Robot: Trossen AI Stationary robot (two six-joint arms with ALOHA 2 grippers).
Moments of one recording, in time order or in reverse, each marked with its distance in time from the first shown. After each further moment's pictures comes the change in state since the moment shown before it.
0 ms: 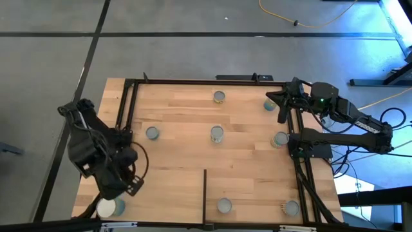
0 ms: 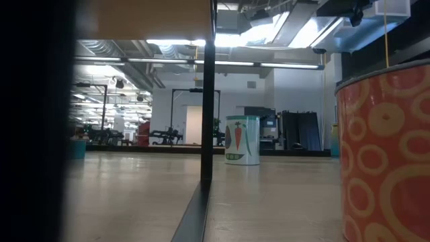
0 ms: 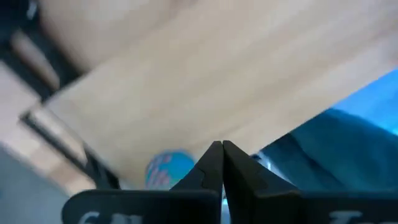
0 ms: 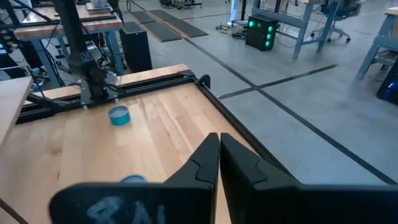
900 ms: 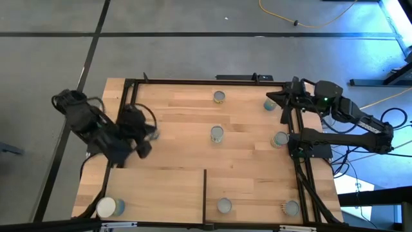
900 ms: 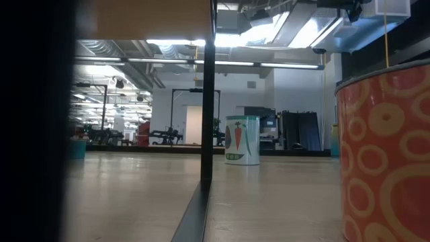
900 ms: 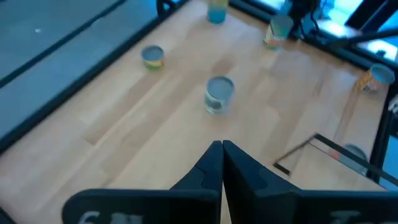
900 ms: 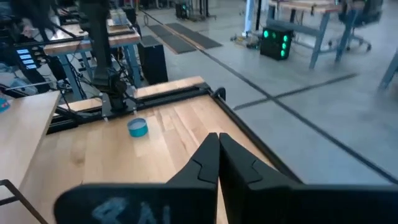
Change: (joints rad) left arm 0.238 -0.151 0.011 0.003 -0.745 0.822; right arm 0.000 -0.001 0.030 0.023 -0.074 0.017
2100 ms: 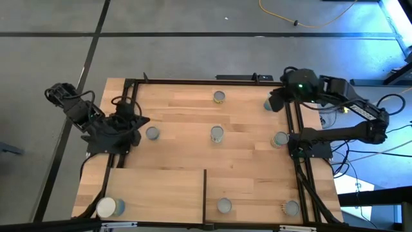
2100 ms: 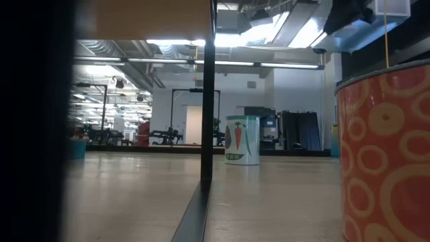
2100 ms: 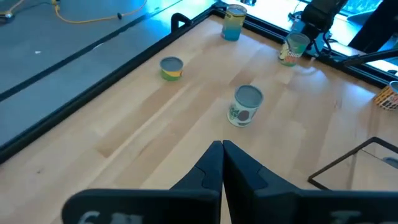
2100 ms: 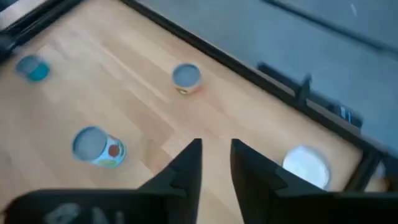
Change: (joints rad) left arm 0.029 -0.458 -0.609 0.335 -0.090 0.135; right arm -0.051 0.367 0.413 -0.684 0.229 0.396
